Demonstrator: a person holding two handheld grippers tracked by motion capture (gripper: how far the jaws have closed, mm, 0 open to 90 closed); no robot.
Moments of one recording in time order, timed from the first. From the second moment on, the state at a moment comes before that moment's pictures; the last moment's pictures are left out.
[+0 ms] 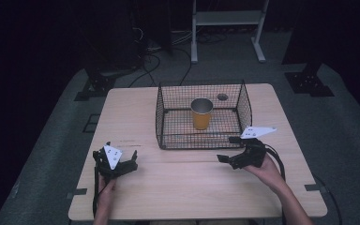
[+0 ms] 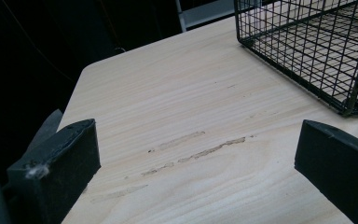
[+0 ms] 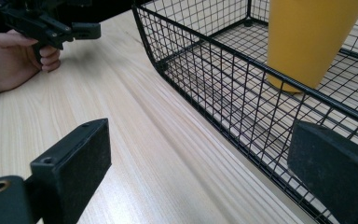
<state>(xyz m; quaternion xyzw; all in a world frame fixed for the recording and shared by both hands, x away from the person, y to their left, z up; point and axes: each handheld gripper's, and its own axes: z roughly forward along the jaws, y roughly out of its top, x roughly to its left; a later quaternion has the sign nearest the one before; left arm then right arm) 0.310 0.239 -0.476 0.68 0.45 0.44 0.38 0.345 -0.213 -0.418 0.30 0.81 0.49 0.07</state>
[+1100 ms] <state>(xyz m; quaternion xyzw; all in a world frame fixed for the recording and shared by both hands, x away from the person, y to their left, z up) 0.310 0.239 -0.476 0.68 0.45 0.44 0.38 0.317 -0.237 -0.434 0.32 0.80 0.50 0.11</state>
